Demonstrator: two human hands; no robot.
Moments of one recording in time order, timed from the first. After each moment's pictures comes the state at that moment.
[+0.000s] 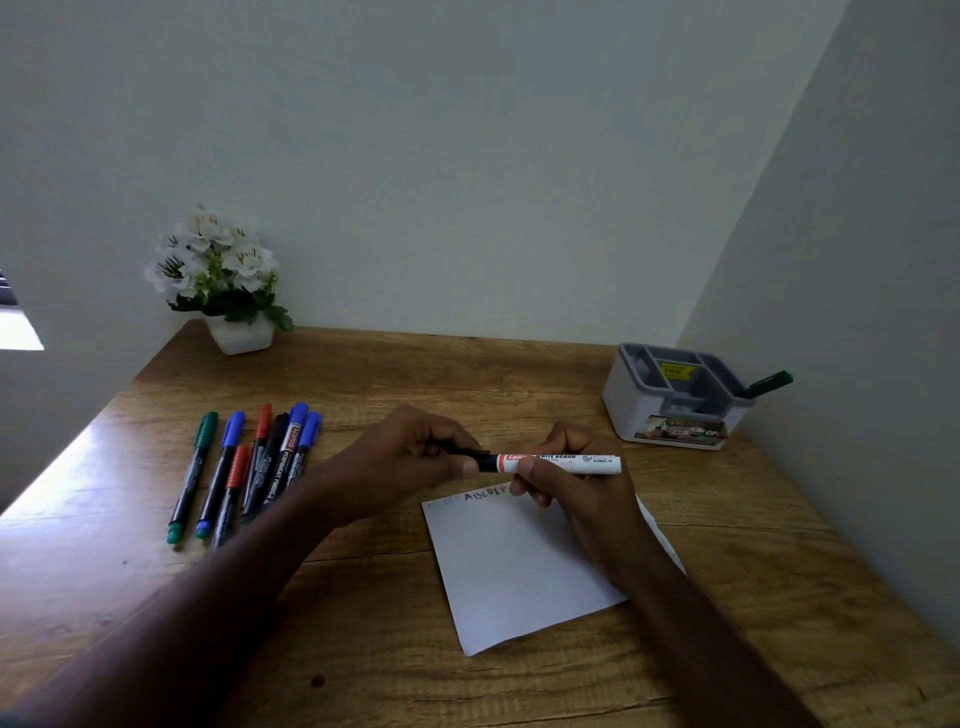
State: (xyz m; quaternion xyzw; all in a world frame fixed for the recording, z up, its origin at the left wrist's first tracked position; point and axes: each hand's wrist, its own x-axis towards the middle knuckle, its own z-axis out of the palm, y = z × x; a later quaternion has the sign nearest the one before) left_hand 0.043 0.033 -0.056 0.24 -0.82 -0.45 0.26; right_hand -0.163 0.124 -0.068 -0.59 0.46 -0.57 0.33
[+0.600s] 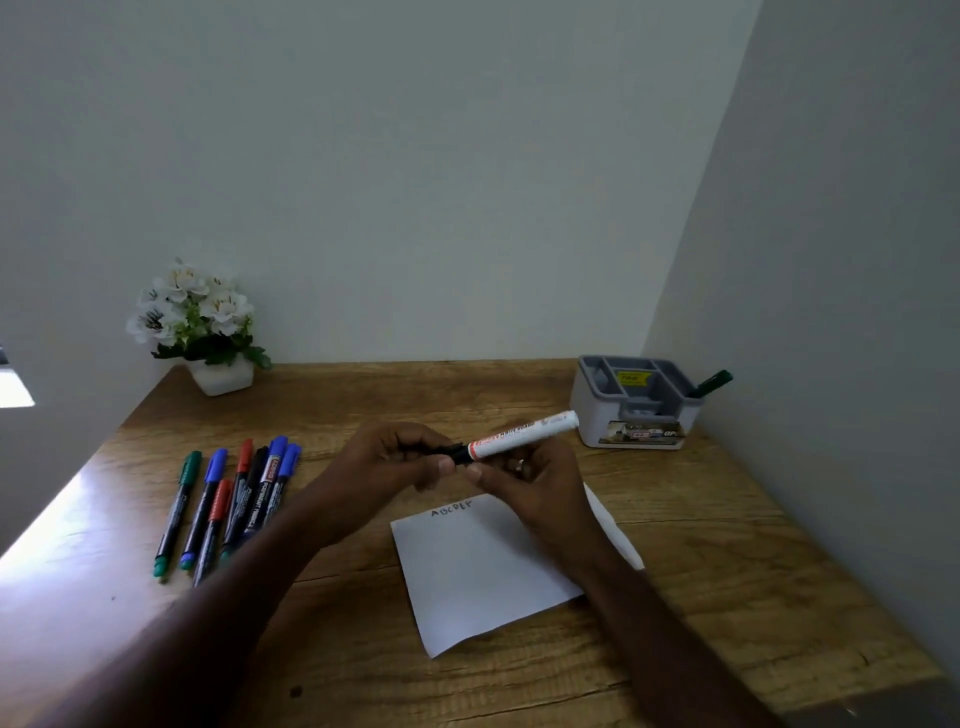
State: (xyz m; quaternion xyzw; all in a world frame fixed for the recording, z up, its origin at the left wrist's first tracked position) left_hand 0.031 0.045 -0.051 0.24 -0.74 -0.53 0.34; right_hand -0.156 0.124 -0.065 -0.55 0.48 -0.61 0.32
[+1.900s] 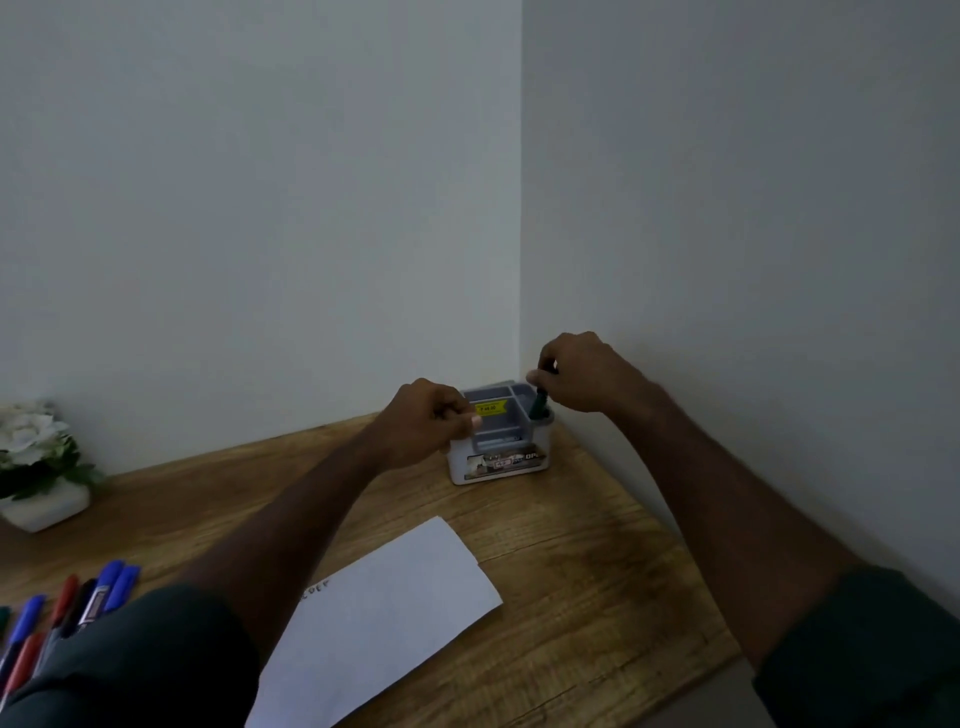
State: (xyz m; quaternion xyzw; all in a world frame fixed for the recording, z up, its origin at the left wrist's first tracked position) left_hand -0.181 0.006 0.009 0.23 -0.90 -0.29 0.24; right_hand -0.385 0.115 0.052 -0.57 0.79 -0.20 -0.04
